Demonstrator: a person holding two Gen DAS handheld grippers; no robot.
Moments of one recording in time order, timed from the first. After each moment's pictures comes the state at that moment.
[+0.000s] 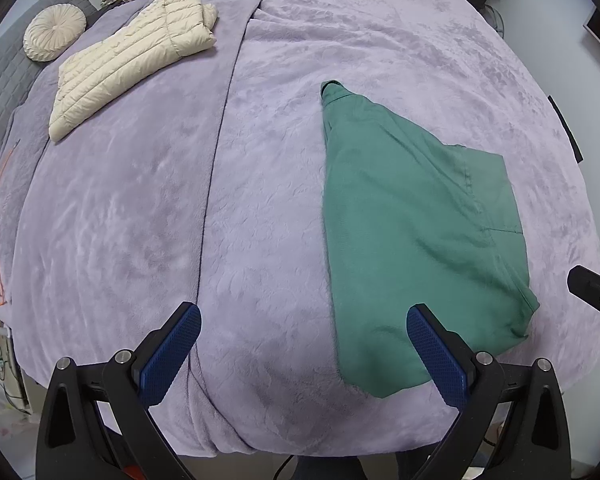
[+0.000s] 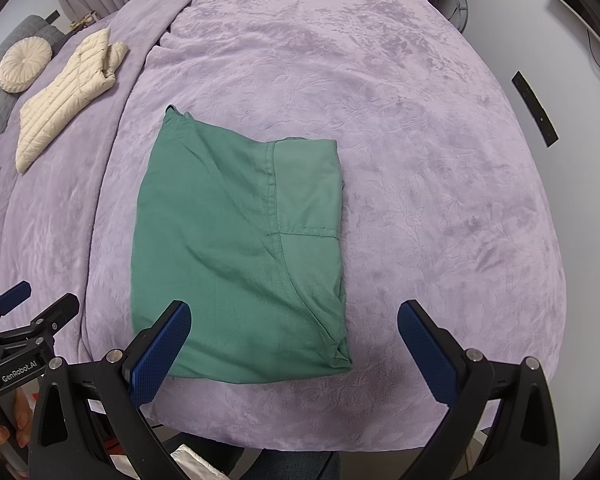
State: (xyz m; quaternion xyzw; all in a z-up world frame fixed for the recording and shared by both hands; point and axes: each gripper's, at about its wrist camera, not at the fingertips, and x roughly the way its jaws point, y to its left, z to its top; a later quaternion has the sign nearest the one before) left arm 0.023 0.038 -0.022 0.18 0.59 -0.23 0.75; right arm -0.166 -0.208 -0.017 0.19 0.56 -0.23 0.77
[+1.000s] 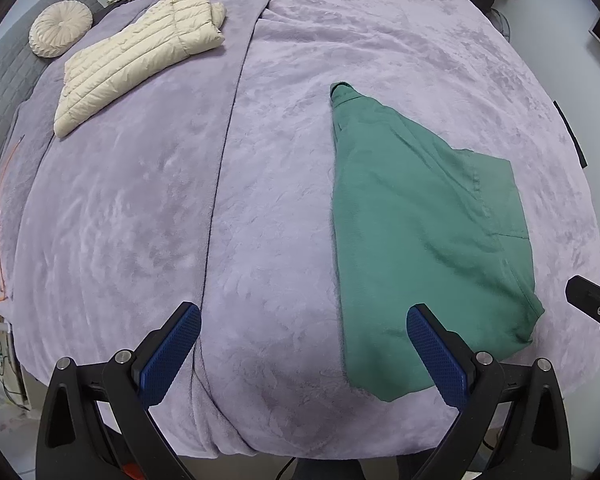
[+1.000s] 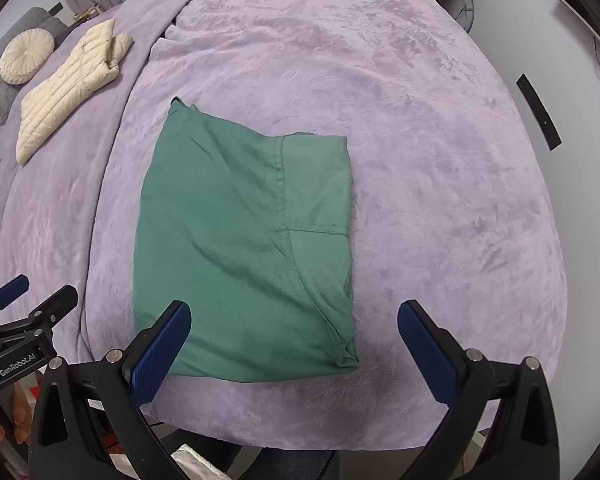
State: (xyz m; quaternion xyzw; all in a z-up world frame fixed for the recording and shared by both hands) left arm 0.026 0.042 -0.023 0.17 0.59 -0.22 0.76; right arm -0.161 -0.200 -0.021 0.19 0.57 -0.23 0.77
